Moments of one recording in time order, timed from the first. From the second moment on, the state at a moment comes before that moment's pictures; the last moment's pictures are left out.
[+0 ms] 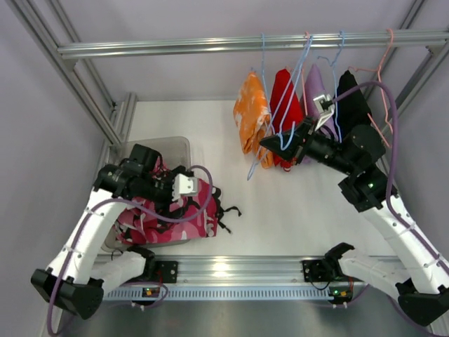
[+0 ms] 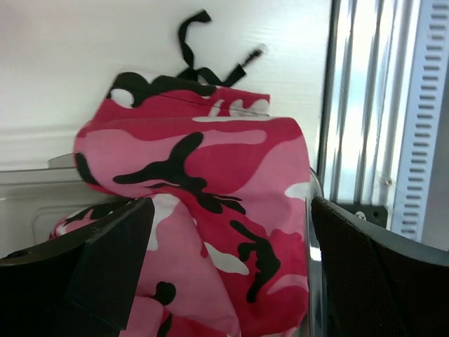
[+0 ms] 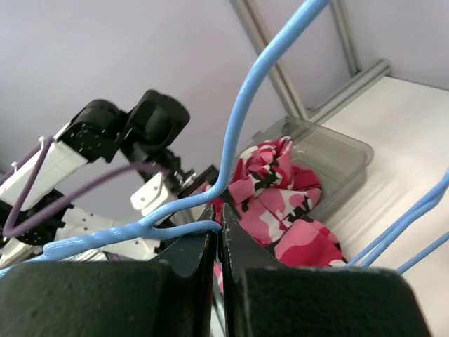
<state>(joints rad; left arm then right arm) -0.31 1.02 1.16 -1.28 0.68 1.04 0.55 0.93 1.14 -0.05 -0.57 0.59</state>
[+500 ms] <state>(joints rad) -0.83 1.41 1.24 -1.12 0.26 0.94 0.44 0.88 1.14 -0.08 -0.57 0.59</state>
